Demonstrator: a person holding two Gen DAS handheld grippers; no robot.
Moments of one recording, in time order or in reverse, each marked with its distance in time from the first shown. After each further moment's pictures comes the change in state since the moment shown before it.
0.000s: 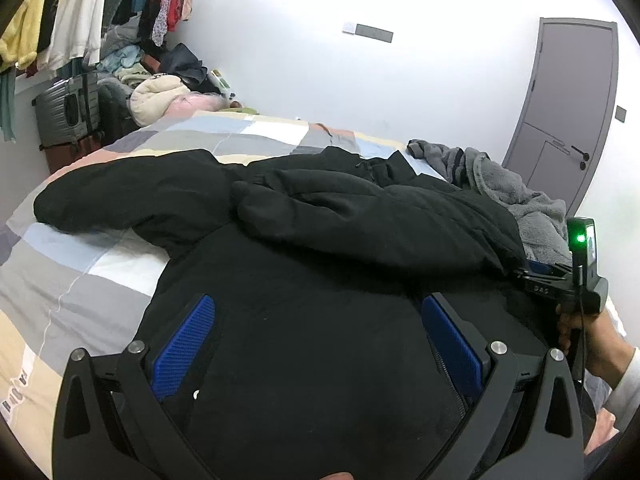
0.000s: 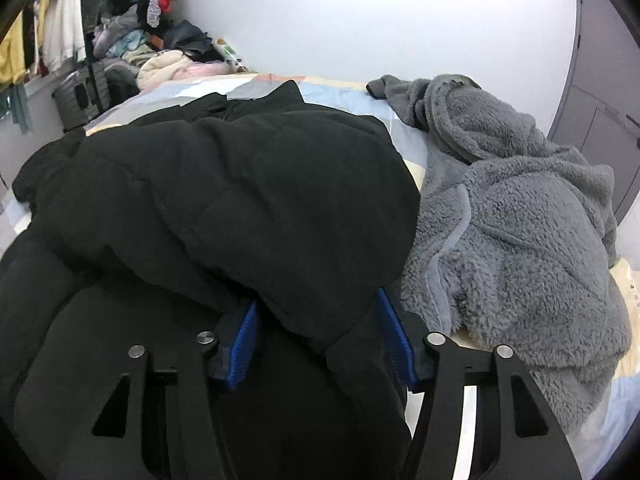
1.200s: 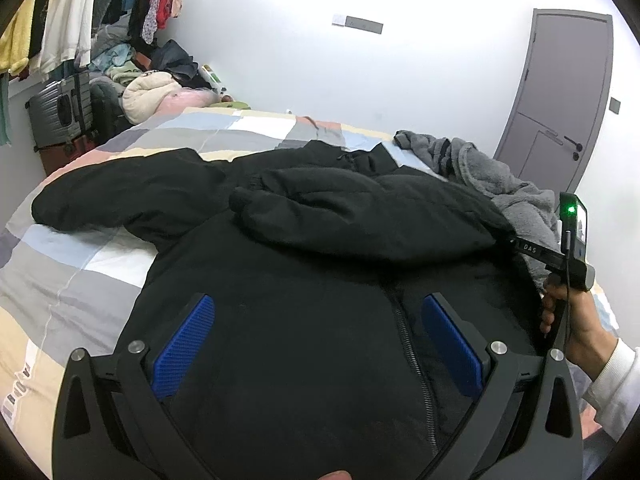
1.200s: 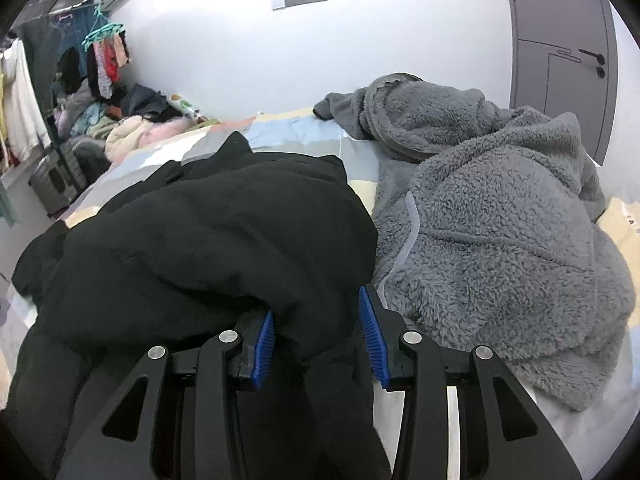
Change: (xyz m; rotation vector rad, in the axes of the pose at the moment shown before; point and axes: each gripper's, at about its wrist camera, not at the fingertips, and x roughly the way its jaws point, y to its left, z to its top) left arm -0.020 -0.024 0.004 0.021 0.034 -0.027; right arm -0.017 -0.046 0.011 0.261 -0.094 0.003
